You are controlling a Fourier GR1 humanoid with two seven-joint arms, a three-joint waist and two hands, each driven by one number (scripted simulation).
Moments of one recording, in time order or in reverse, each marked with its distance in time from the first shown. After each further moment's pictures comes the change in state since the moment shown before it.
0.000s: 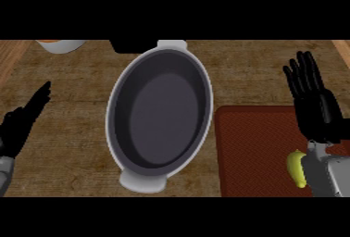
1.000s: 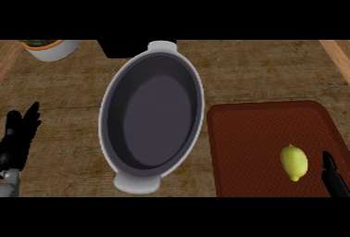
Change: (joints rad) left arm 0.086 -0.099 0.071 0.044 0.007 0.168 0.175; right arm 0.593 0.238 -0.111 -0.285 0.092 -0.850 -0.618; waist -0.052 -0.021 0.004
